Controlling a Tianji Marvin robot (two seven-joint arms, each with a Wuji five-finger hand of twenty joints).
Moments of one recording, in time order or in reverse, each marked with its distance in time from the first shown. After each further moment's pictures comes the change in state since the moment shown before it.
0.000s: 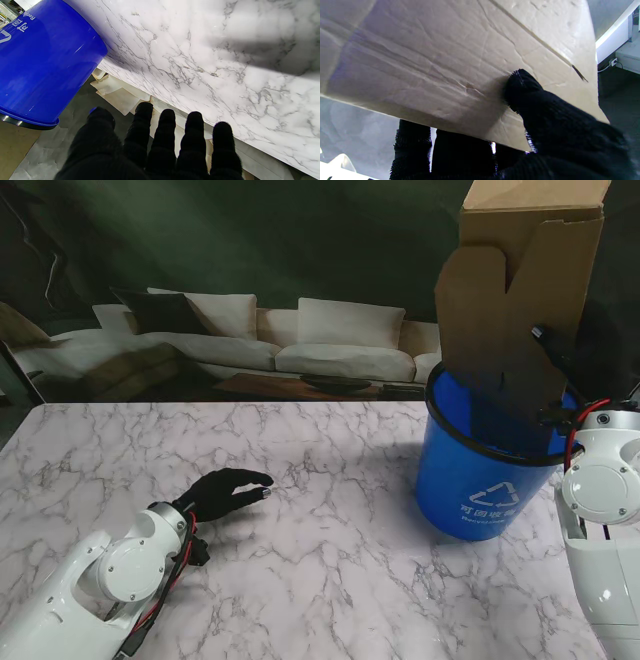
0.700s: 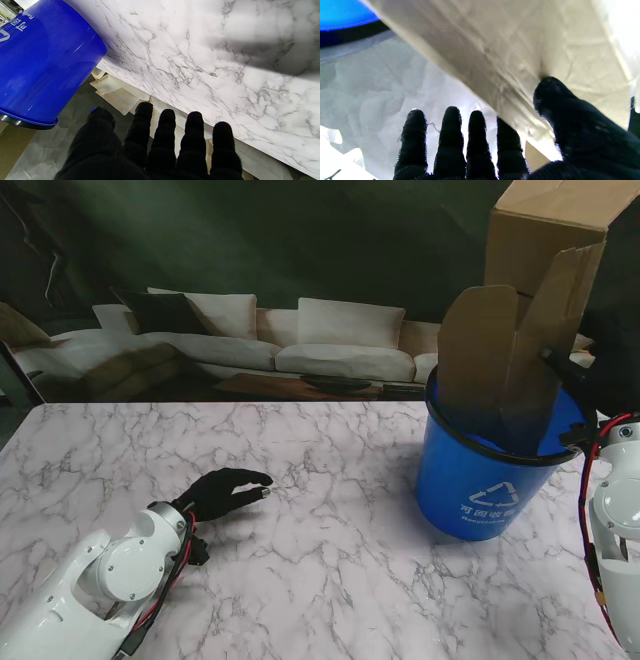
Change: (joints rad) left arm -0.004 0.000 -0.001 0.008 -0.002 -0.004 0.001; right arm -0.104 0.041 0.097 -0.106 -0.074 0.105 0.187; left_hand 0.000 0.000 0.000 0.000 0.000 0.000 0.000 0.000 0.000 0.000 0.000 0.000 0.000 0.000 0.000 0.000 0.000 0.000 0.000 0.000; right_hand -0.254 0.063 -0.038 0.193 -0.380 -0.010 -0.280 -0.092 -0.386 0.001 -0.257 -0.099 -0.551 0.024 -0.366 -0.234 -0.553 0.009 -0.313 -0.051
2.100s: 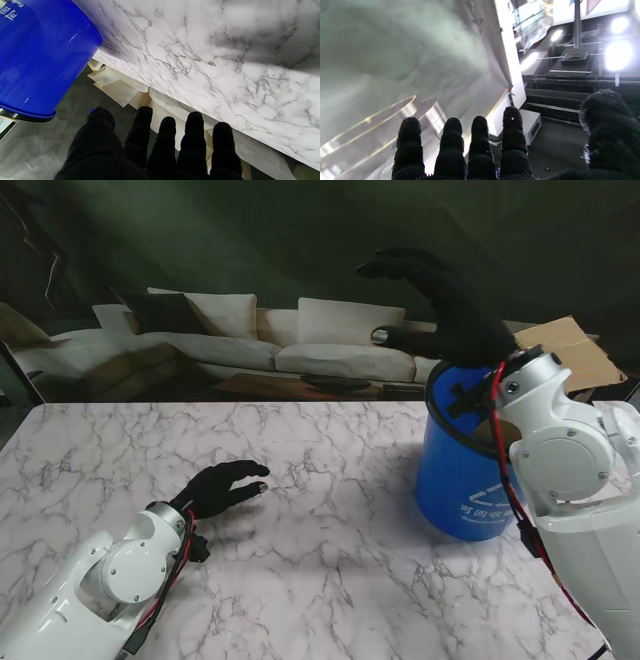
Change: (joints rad) left arm 0.000 -0.009 0.003 0.019 0.018 -0.010 0.070; right arm 0.244 0.063 -0.377 -0.161 0.072 -0.161 0.235; left_hand 0.000 0.000 0.000 0.000 -0.053 0.006 -0.015 0.000 -0.101 0.013 -0.032 0.002 -0.002 0.000 0.000 0.000 -0.006 0.000 0.000 0.000; right_hand -0.201 0.114 -0.345 0.029 0.004 -0.102 -0.071 -0.020 -0.007 -0.050 -0.182 -0.073 -0.068 -0.017 -0.165 -0.115 -0.023 0.063 -0.251 -0.022
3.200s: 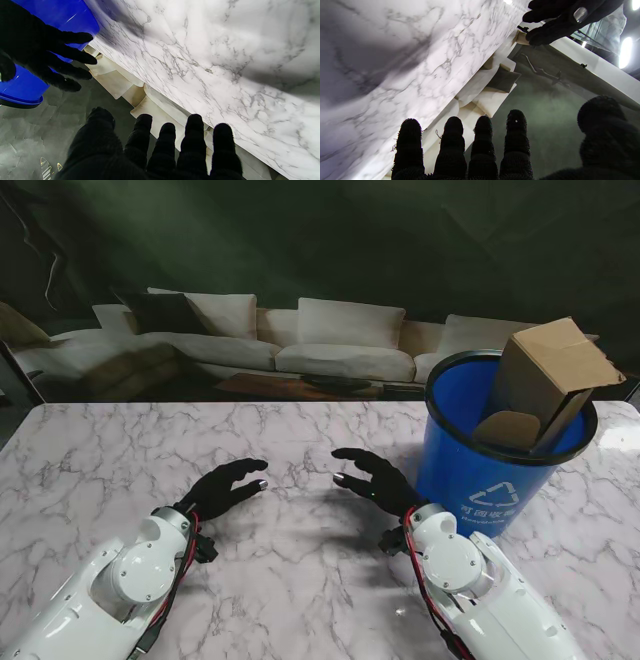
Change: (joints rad) left arm -0.025 -0.026 0.035 0.086 -0.090 0.012 0.082; right arm -0.157 -0.099 -0.315 0.494 0.188 0.173 -0.159; left_hand 0.000 0.001 0.000 0.000 -0.098 0.013 -0.041 -0.010 -0.084 0.001 0.020 -0.022 -0.038 0.000 0.005 0.009 -0.014 0.003 0.000 0.011; right_hand 0.019 0.074 -0.086 0.010 -0.055 -0.064 -0.002 0.003 -0.004 -0.064 -0.008 0.000 0.007 -0.012 0.003 0.009 -0.043 0.000 0.037 -0.010
